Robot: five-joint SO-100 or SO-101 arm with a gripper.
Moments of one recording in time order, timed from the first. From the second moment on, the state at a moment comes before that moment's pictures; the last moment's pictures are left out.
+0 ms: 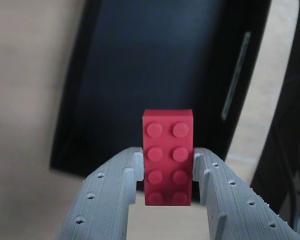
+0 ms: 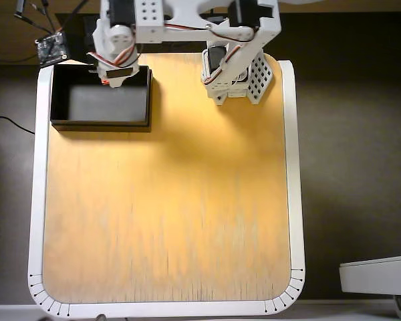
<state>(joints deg) 85.2 104.7 91.7 87.9 185.3</state>
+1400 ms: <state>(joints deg) 84.6 89.9 91.7 72.7 187.5</state>
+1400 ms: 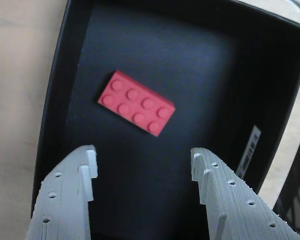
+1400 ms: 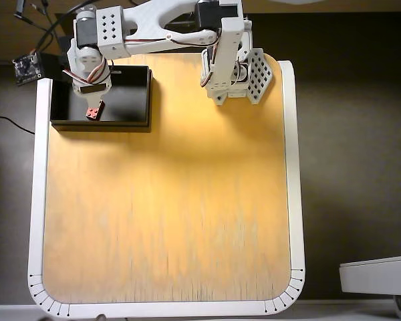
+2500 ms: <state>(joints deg) 28.2 137.0 91.7 71.1 163.9</state>
